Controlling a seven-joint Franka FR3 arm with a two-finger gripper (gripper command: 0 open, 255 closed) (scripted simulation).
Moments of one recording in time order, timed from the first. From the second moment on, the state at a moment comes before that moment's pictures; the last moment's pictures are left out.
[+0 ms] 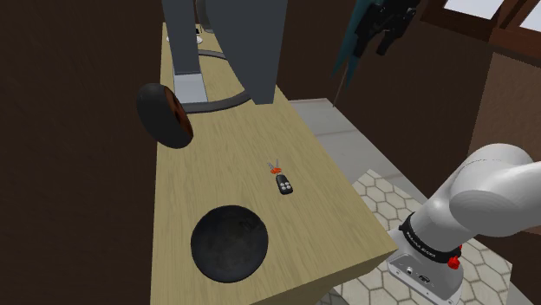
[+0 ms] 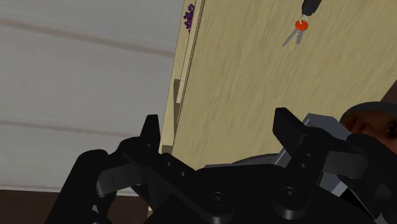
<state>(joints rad) 0.00 -0.74 -0.03 -2.27 -0.01 1.67 0.13</state>
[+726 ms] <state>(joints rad) 0.05 -0.71 0.11 -2.45 0.07 1.84 0.30</state>
